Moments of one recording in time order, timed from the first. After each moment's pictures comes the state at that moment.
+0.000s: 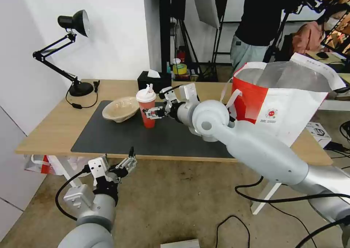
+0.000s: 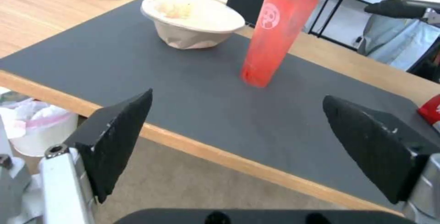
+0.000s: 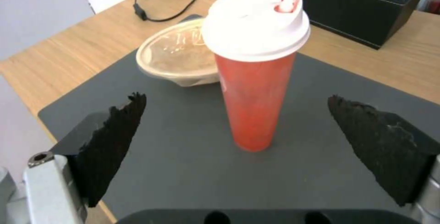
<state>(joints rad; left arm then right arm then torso) 1.59 -1.28 -0.33 -2.50 -0.54 0.39 -0.61 -0.13 1.10 -0.47 1.76 1.35 -0.67 0.50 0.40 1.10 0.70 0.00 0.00</state>
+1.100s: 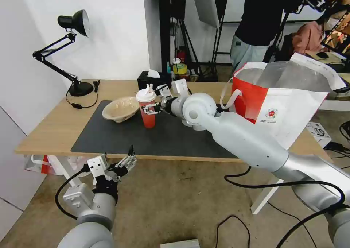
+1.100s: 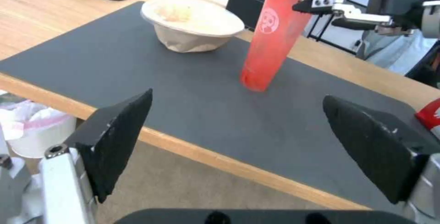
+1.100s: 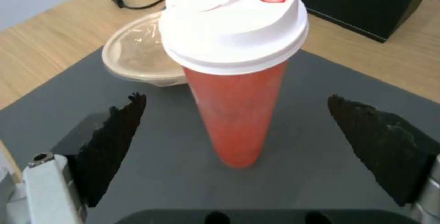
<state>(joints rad) 1.59 -1.28 -0.33 -2.50 -0.55 0.38 -0.61 -0.07 1.19 -0.51 1.55 1.29 -0.68 0.42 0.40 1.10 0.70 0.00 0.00</state>
